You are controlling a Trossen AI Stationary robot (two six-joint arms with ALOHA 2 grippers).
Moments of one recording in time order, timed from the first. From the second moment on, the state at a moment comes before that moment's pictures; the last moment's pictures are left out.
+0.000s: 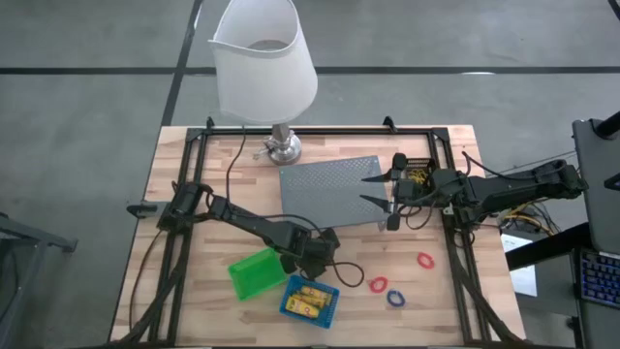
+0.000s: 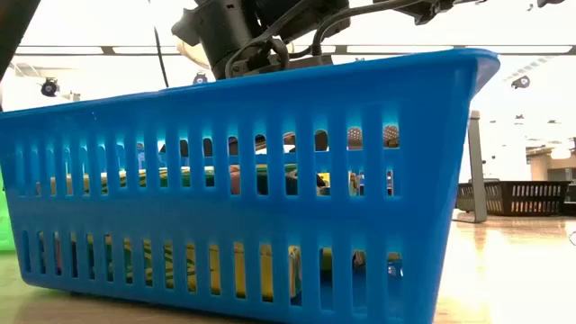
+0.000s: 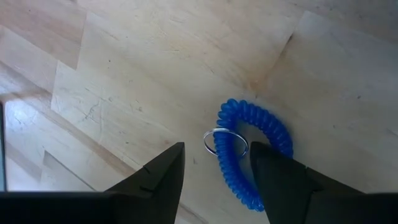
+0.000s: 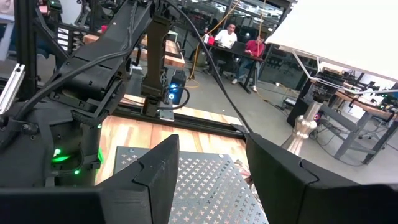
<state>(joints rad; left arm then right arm) -0.25 2.11 1.43 -0.51 -0.14 0.94 0.12 0.89 0.63 0.21 0.26 -0.24</state>
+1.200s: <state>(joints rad) -0.21 2.11 1.43 -0.48 -0.02 0.89 0.12 0.89 0.63 0.21 0.26 -0.24</state>
